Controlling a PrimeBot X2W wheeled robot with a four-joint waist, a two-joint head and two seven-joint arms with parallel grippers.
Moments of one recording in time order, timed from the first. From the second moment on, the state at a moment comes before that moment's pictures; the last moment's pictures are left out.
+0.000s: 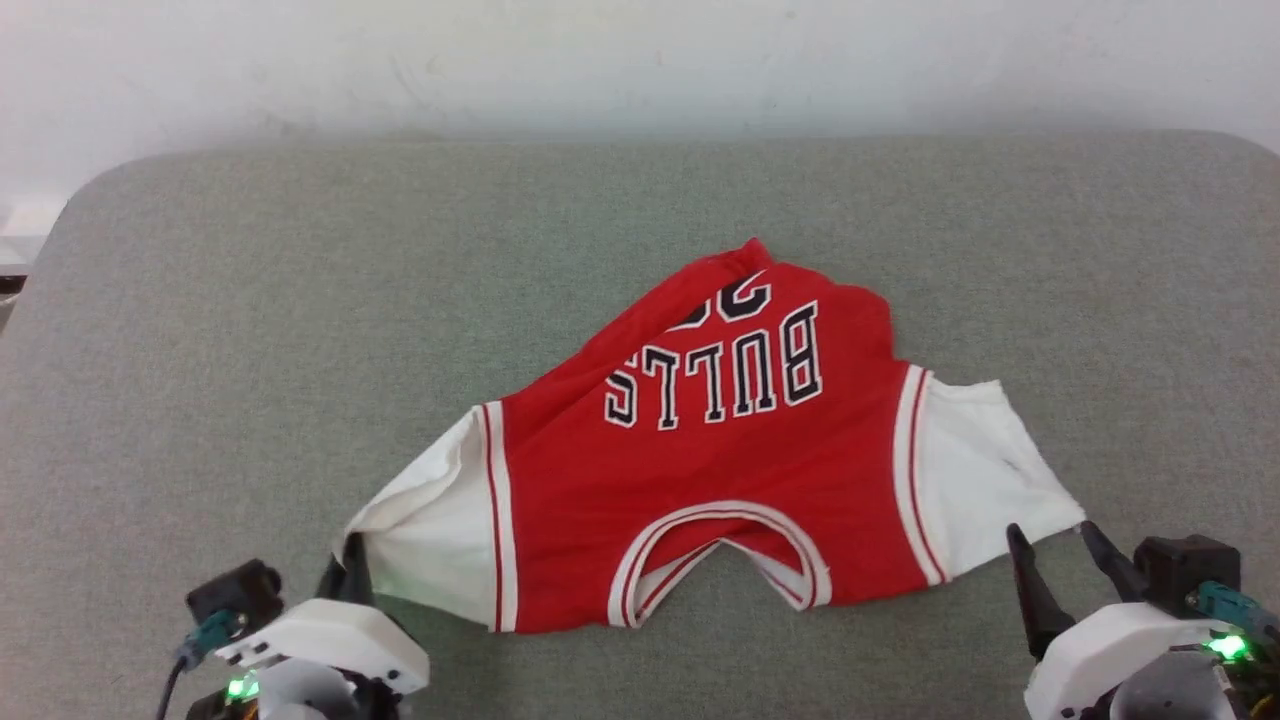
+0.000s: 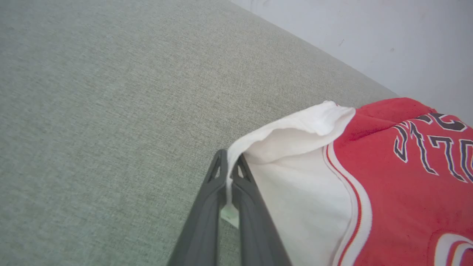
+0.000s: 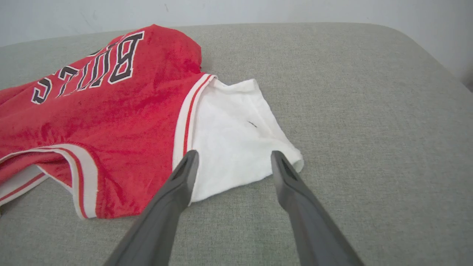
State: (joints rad) left arm -0.13 0.16 -0.13 0.47 -0.62 0.12 -0.17; right arm 0.06 -0.06 -0.10 0.12 0.12 0.13 0.09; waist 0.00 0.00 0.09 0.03
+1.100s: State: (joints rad) left arm -0.09 0.16 -0.17 0.30 -0.35 0.05 -0.23; right arm -0.14 -0.30 -0.11 0.40 0.07 0.13 0.42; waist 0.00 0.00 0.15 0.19
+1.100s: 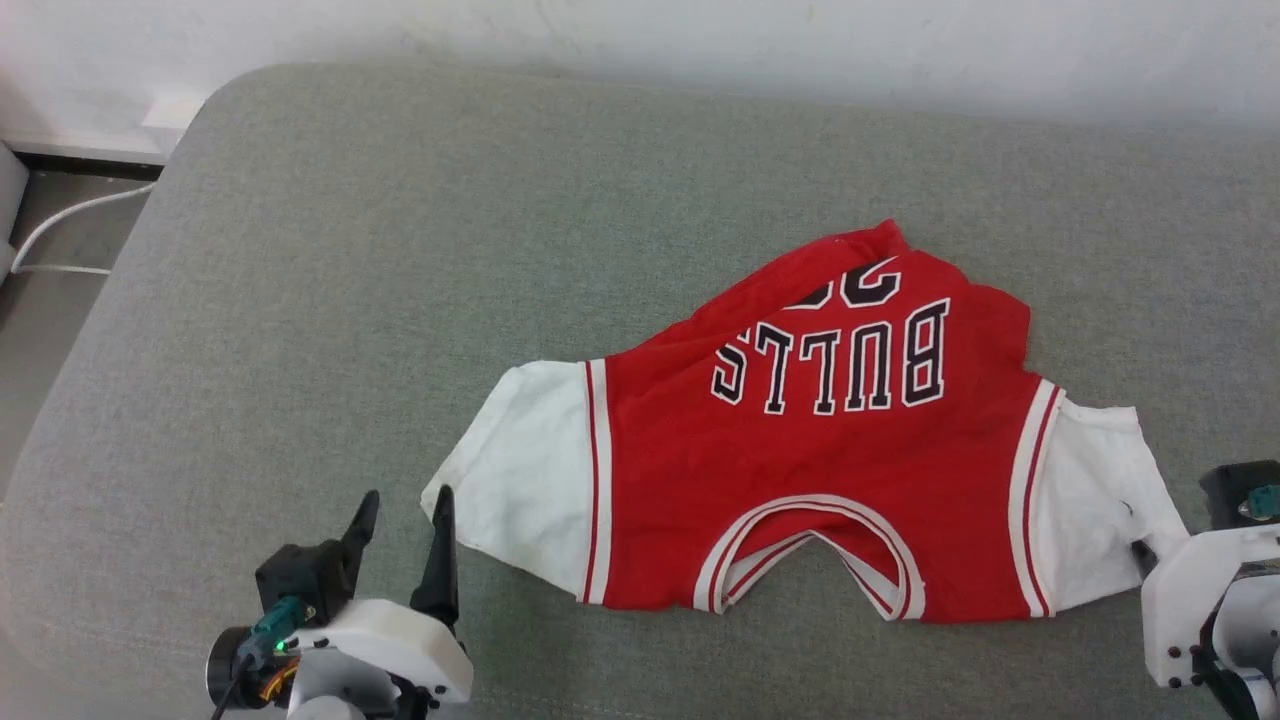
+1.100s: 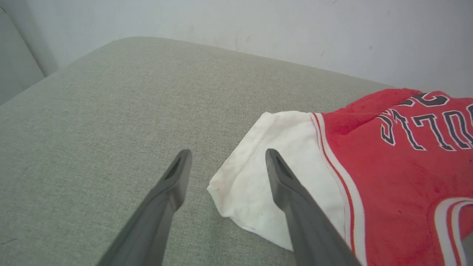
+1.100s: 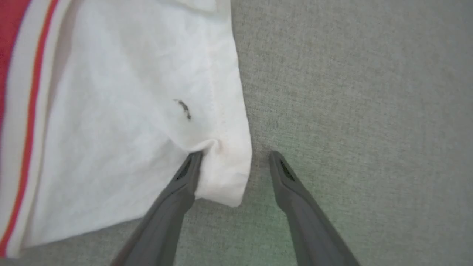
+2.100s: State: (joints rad) left arm -0.17 0.27 -0.24 0.47 -0.38 0.00 0.11; right arm -0.06 -0.26 -0.16 0.17 0.11 0.13 0.41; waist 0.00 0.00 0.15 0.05
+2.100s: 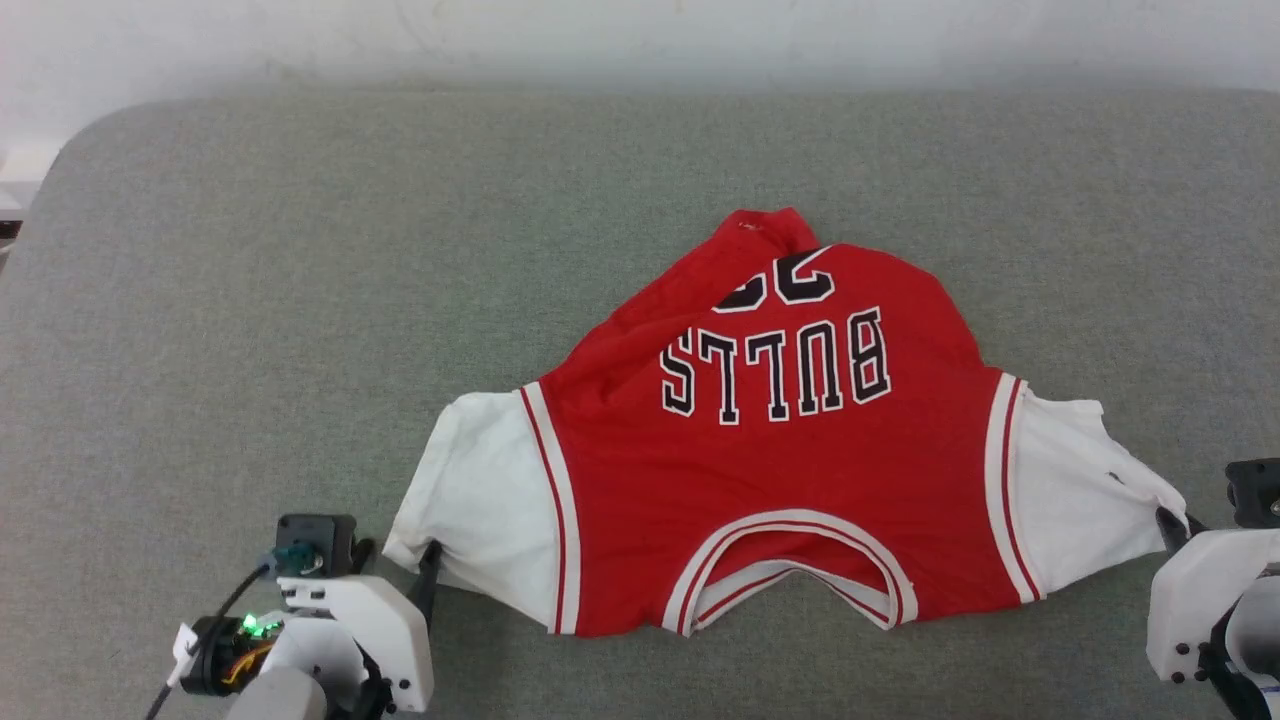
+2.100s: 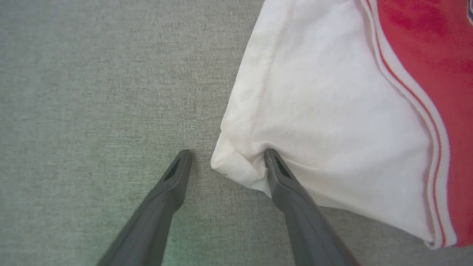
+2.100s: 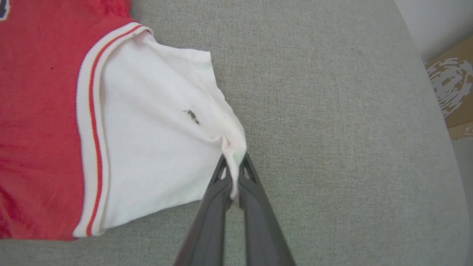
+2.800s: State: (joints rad) left arm -0.10 0.28 -0.24 0.27 -0.43 -0.02 0.13; right arm -0.10 -0.33 -0.15 0.10 0.17 0.13 0.38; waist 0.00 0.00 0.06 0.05
